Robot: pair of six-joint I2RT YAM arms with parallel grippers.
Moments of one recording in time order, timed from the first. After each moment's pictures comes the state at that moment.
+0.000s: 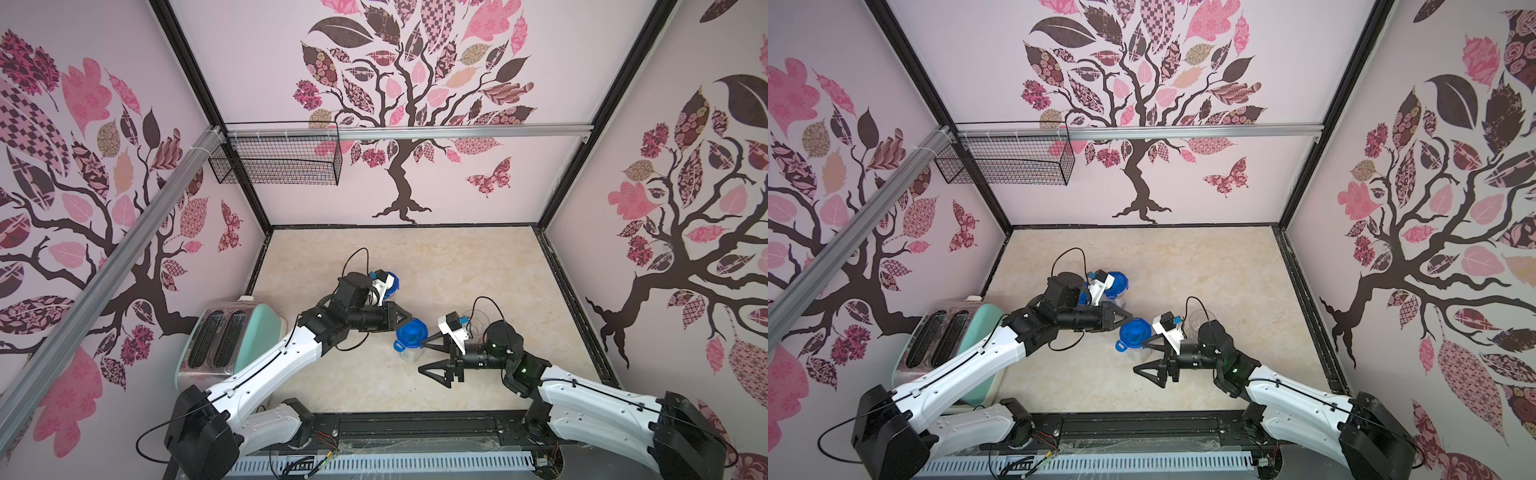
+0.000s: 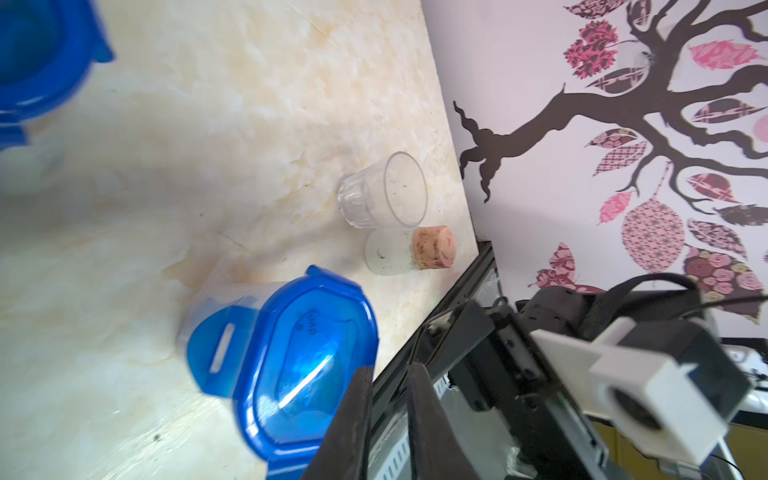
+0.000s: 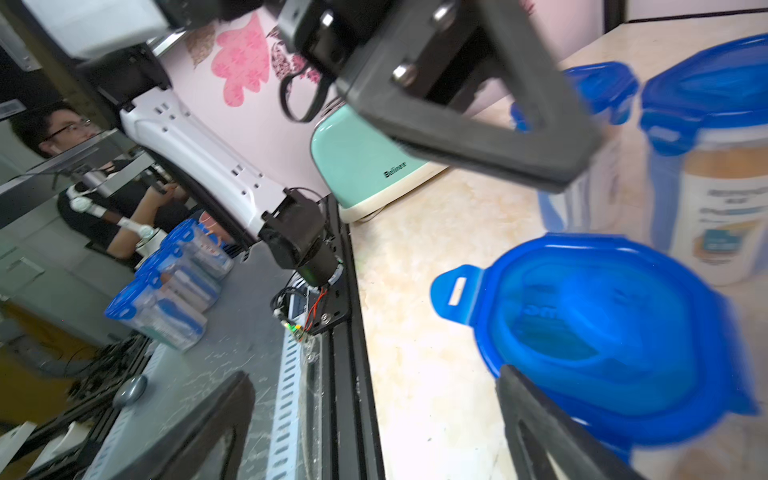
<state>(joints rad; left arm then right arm) -0.66 1.13 0.87 -0.39 0.47 -0.73 0.79 0.93 0.32 0.43 -0.61 0.36</state>
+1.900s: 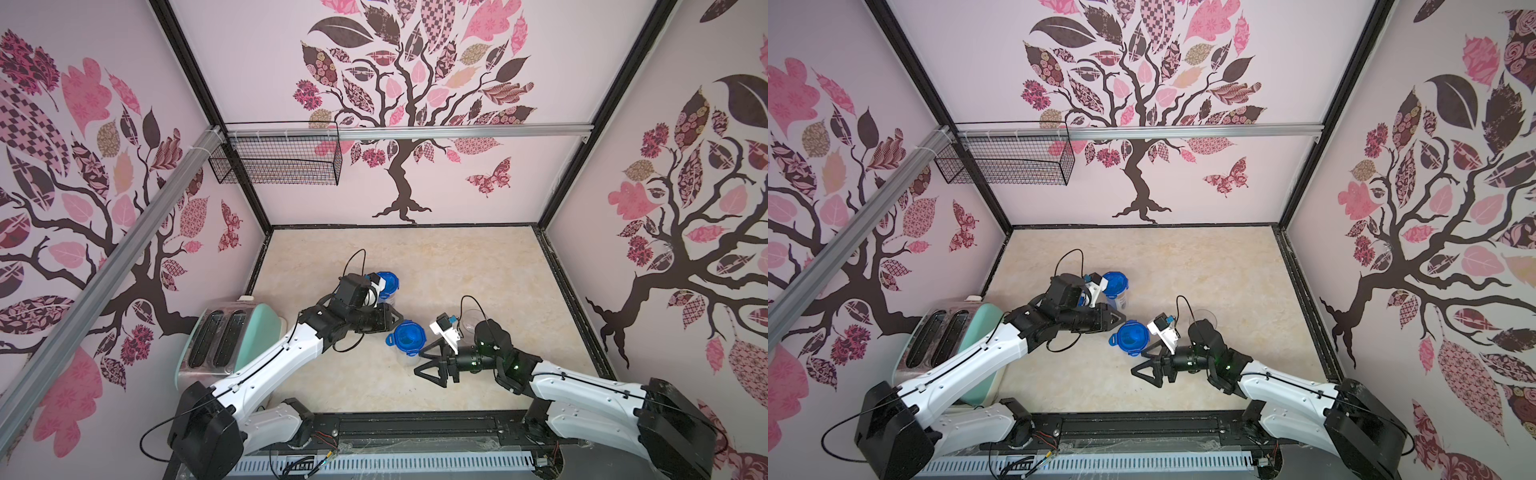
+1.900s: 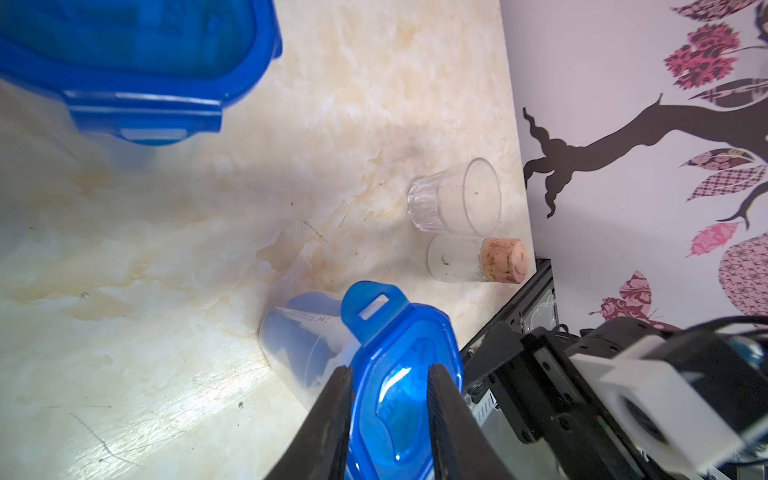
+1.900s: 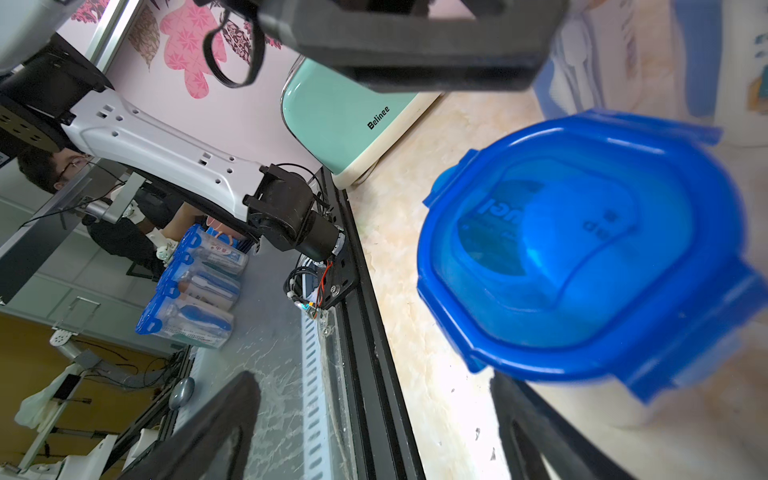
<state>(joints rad) -0.63 1.15 0.90 -0.46 0.40 -0.68 0.83 1.02 0.32 0.40 -0.65 0.51</state>
